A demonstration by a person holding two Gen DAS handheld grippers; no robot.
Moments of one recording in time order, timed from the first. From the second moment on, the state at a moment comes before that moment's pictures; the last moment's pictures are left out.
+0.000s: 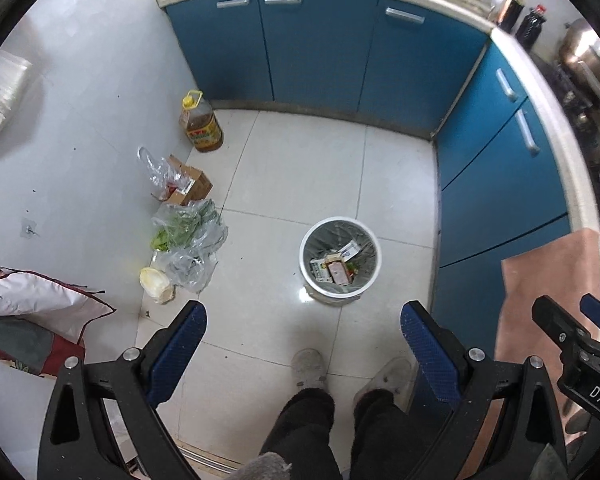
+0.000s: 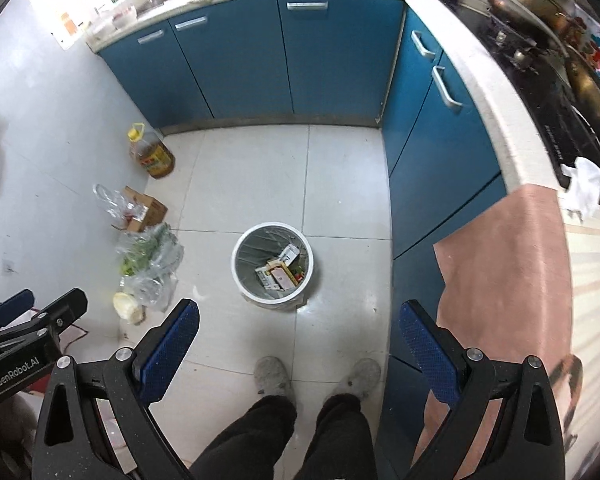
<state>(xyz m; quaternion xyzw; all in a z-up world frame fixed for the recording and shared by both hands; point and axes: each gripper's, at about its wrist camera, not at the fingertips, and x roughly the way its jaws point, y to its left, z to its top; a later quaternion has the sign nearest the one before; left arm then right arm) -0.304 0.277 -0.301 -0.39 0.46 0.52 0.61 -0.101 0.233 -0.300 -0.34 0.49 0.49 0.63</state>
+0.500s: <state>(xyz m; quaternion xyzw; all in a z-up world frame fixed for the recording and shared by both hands) -0.148 0.256 -0.208 -0.29 0.44 0.48 0.70 0.063 0.136 -0.223 -0.10 0.57 0.45 0.68</state>
